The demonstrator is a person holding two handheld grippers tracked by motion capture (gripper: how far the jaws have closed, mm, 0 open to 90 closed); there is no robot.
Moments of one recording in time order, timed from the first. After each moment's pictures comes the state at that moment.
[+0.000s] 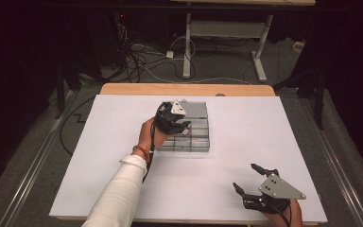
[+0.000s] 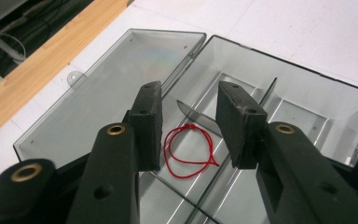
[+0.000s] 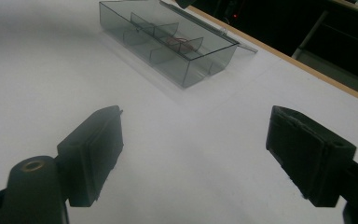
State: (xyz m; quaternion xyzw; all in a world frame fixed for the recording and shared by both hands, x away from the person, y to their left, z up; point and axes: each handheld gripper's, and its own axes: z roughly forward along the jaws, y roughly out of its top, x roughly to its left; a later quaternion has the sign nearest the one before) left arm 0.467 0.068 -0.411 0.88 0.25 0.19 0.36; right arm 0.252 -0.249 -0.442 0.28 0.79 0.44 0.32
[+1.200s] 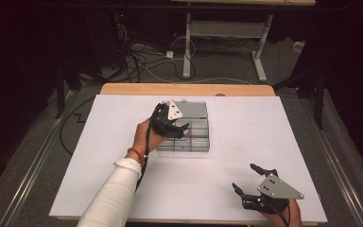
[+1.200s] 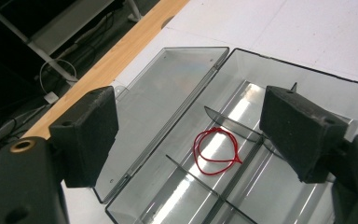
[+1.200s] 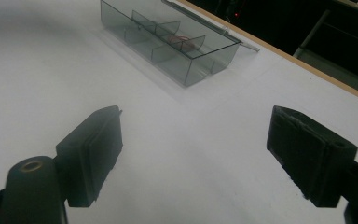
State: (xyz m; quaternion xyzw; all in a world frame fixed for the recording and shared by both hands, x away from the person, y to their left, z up) left arm 0.446 0.077 -0.401 0.86 0.23 0.28 0.35; right arm 0.253 -0.246 -0.443 0.28 0.80 0.43 0.32
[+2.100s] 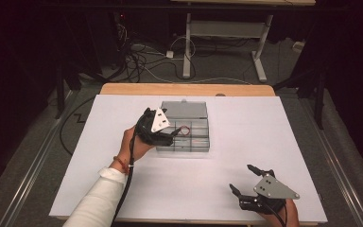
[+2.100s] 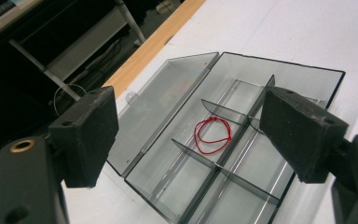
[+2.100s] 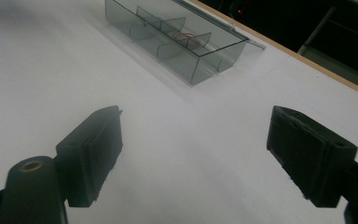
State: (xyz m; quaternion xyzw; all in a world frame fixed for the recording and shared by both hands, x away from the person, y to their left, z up) left arm 0.408 0.110 -0.393 0.85 0.19 0.32 0.39; right arm 0.253 -0.239 -0.446 0.28 0.80 0.43 0.31
